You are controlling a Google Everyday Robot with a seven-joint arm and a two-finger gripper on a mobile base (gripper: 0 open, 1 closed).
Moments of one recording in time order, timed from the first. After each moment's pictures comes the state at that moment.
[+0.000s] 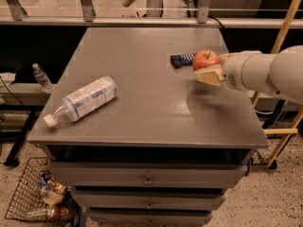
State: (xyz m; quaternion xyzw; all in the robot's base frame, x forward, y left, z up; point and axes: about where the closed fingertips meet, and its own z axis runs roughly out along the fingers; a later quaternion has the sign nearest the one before) arm 0.628 -0.183 0.891 -0.29 0.80 0.03 0.53
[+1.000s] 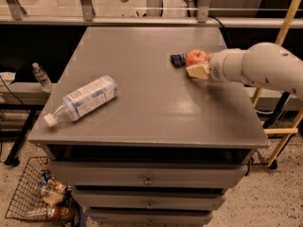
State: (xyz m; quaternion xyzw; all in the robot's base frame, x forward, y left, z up) arm 0.700 -0.182 0.850 -0.27 0.82 0.03 0.51
